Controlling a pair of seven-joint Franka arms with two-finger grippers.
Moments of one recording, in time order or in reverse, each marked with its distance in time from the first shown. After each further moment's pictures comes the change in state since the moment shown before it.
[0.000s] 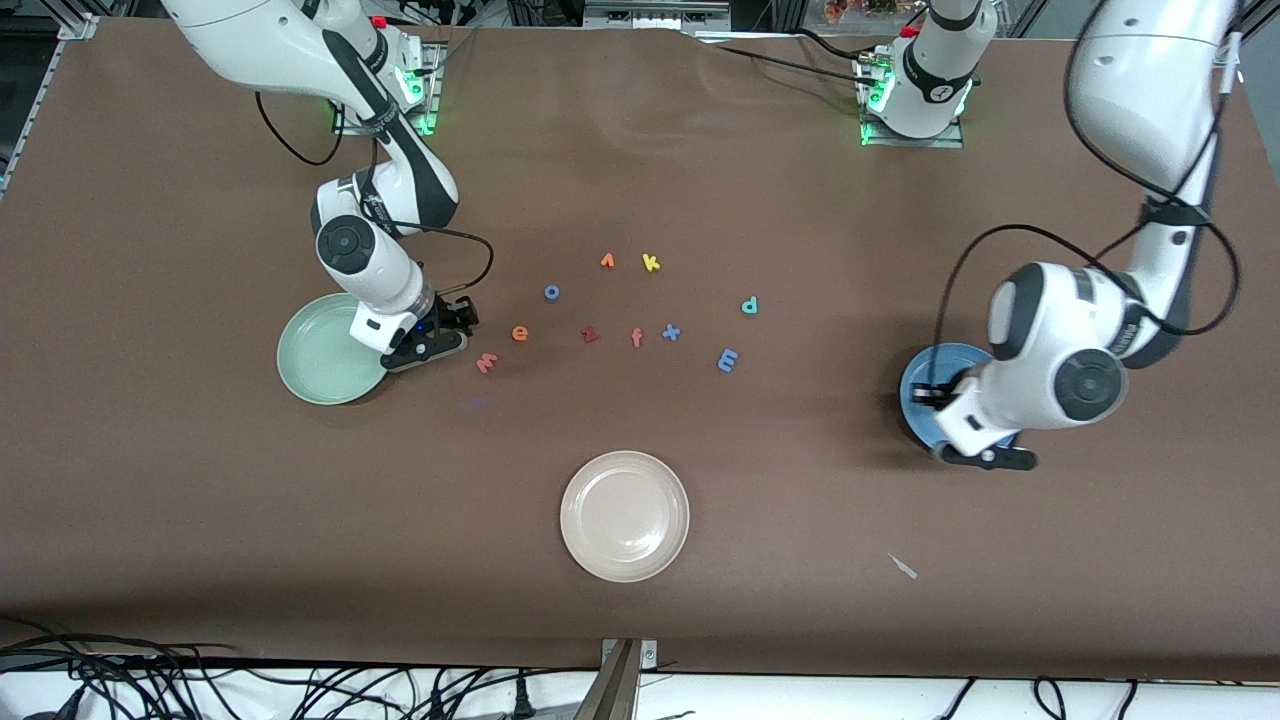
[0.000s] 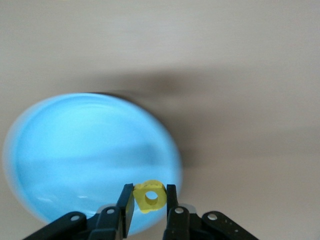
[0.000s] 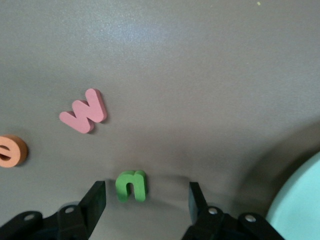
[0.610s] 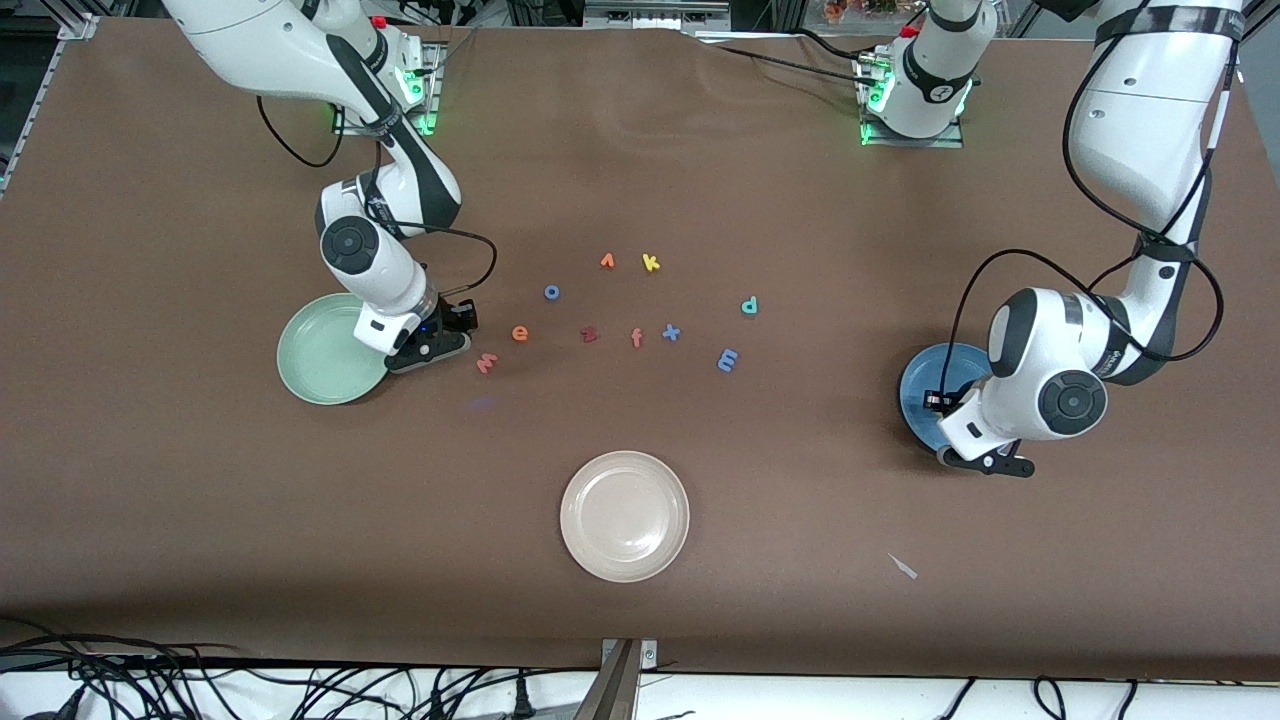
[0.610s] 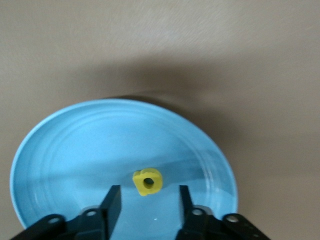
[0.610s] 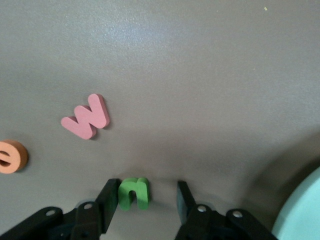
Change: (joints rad) left arm 0.019 0.070 -0.024 -0.022 0.070 0.081 0.014; right arm 0.001 0.013 0.002 0.003 -0.003 0.025 -0.001
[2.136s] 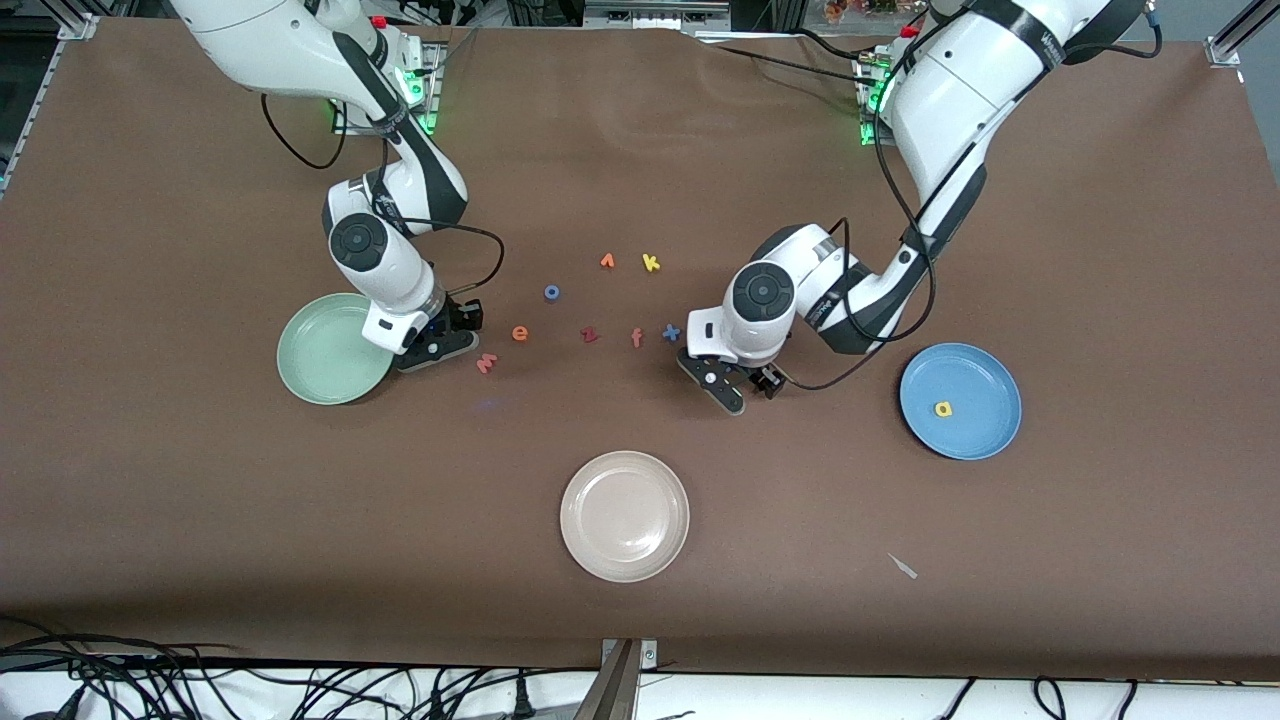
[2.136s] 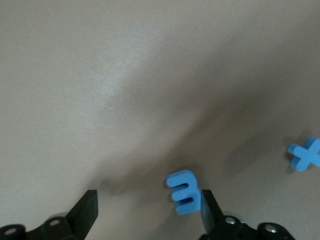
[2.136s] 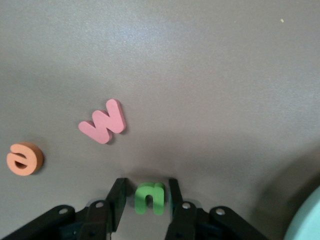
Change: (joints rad) left arm -0.258 0.100 -0.297 -0.005 0.250 0.182 -0.061; right arm 0.022 0.001 -0.004 0.007 0.000 0.004 0.000
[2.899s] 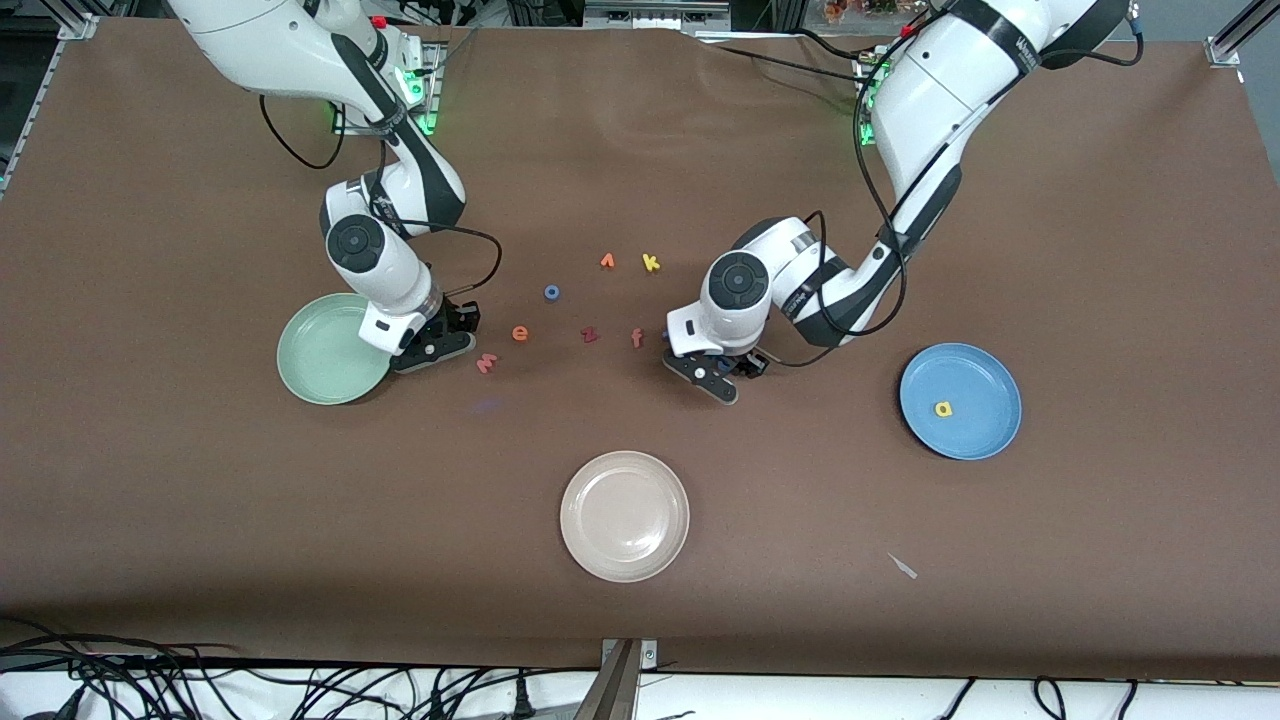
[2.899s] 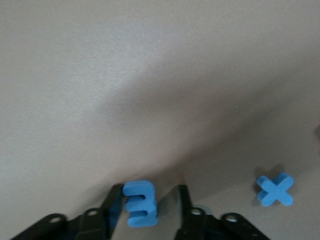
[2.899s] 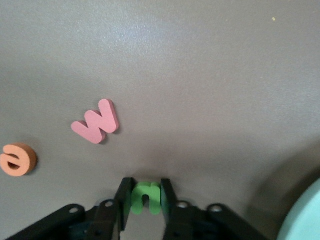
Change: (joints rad) left arm -0.040 0.023 -0.004 -0.002 -0.002 0.027 -0.229; right arm 0.000 -0.007 -0.005 0.000 0.000 -0.005 0.000
